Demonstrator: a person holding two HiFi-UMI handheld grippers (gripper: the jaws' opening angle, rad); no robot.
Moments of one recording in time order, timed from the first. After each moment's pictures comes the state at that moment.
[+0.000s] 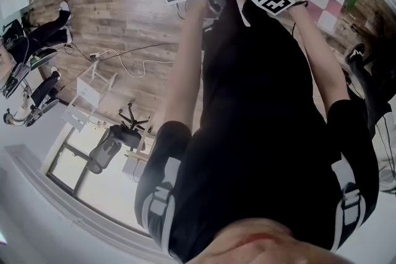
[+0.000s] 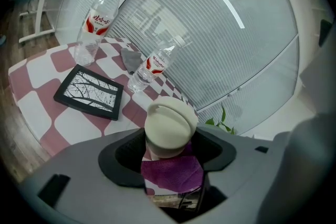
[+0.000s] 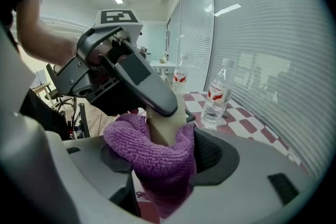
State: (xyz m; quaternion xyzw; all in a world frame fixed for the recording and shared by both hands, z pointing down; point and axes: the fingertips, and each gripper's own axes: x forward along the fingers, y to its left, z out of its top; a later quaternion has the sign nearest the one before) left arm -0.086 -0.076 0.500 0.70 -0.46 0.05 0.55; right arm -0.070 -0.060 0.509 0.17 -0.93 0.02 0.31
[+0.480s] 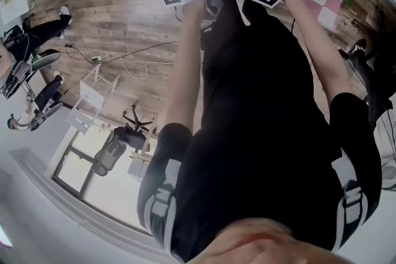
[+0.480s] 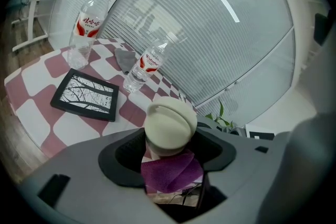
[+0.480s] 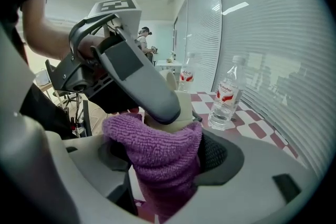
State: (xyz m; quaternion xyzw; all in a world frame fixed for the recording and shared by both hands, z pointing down) left arm -0.079 -0.073 0.498 0.71 -0.44 0.07 0.54; right arm -0.084 -0.061 0.519 0.12 -0.94 0.02 0.32
